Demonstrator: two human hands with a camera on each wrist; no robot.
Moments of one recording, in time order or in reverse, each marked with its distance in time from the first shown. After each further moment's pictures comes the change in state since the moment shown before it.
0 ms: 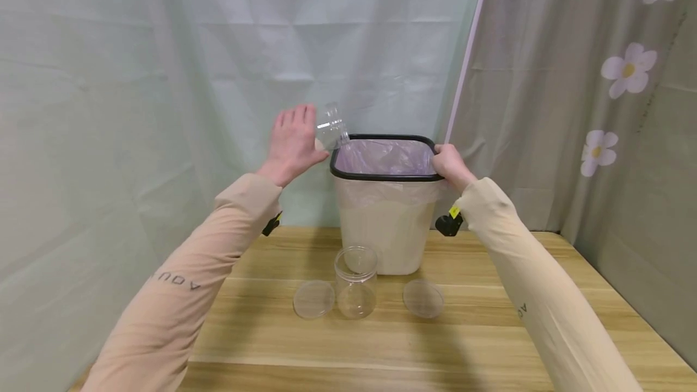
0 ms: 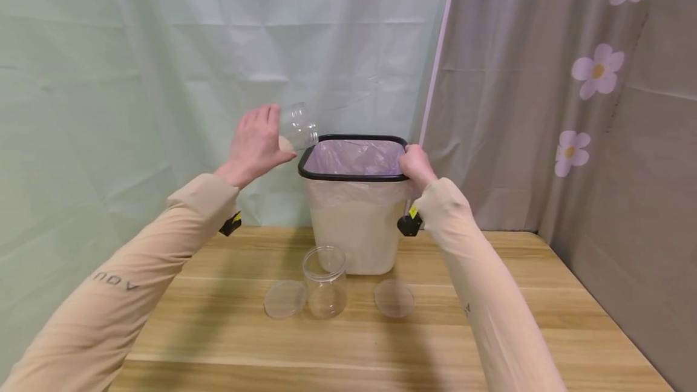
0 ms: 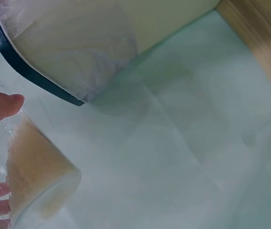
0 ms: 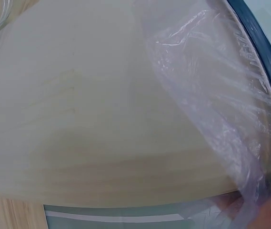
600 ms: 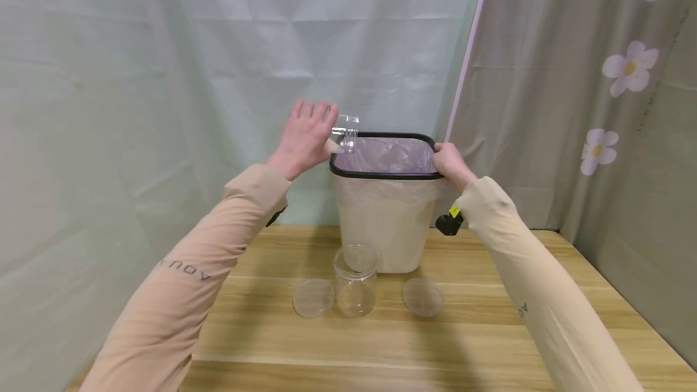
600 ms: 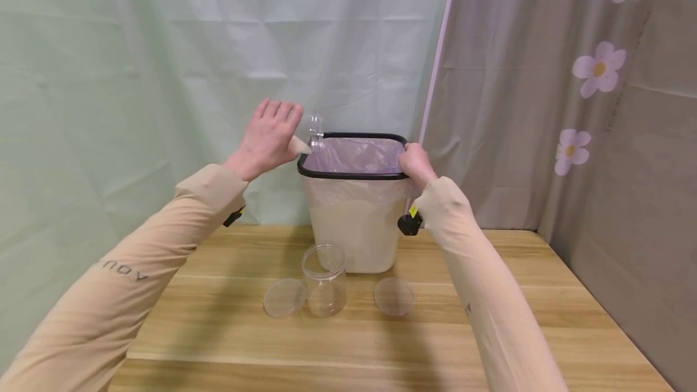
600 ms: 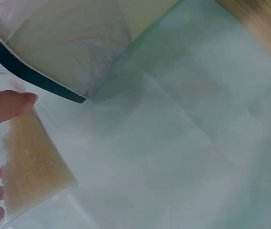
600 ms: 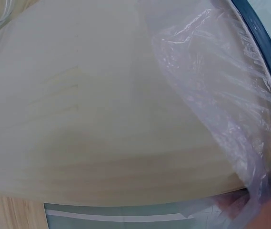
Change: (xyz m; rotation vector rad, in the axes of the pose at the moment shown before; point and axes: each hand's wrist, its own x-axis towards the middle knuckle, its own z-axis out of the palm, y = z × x) left_hand 0.015 0.012 0.001 0.127 -0.002 0.230; right_hand -0.005 0.001 -0.003 0.030 0.003 0.002
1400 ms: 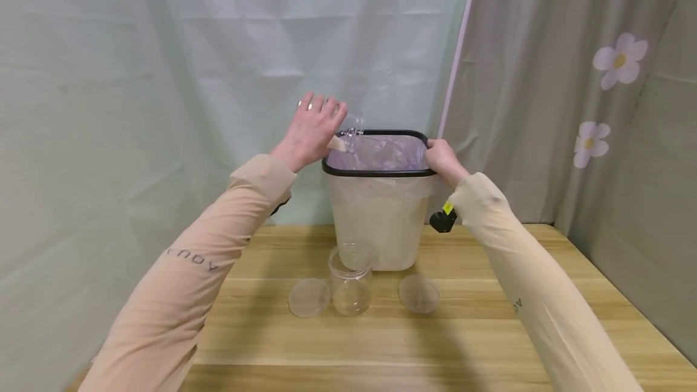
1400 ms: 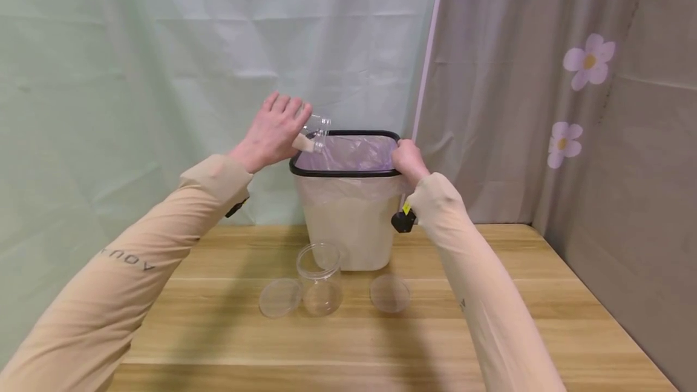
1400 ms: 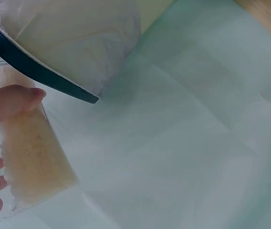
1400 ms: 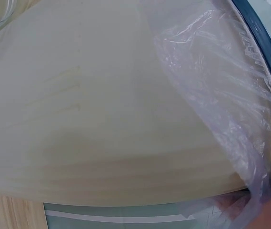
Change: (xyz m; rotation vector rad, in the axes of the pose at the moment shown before) left_hand 0.015 0.003 -0.006 0.122 -0.046 0.156; right_hand -0.001 -0.006 0.007 -0.030 0.020 -0.035
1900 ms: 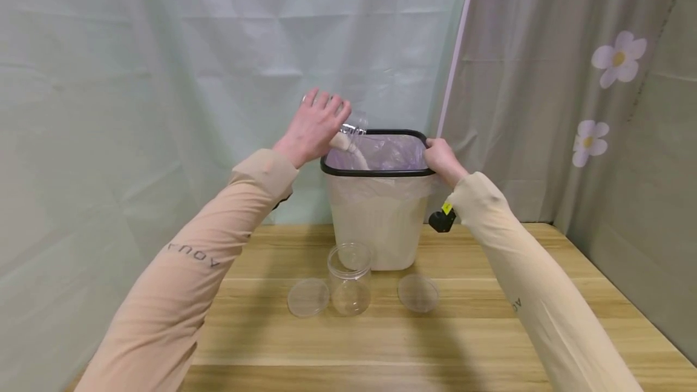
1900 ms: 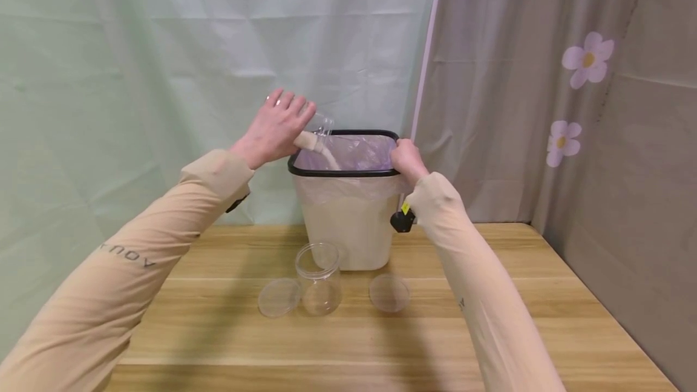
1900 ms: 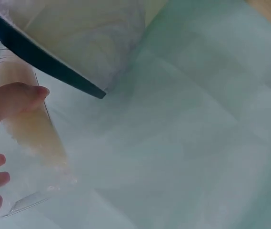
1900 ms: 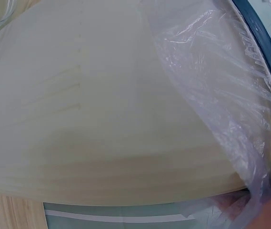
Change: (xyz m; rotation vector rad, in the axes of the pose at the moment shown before) left_hand 0.006 -0.001 -0.004 0.053 -0.013 0.058; right_hand -0.002 -0.002 0.002 0.018 -0.012 0.033
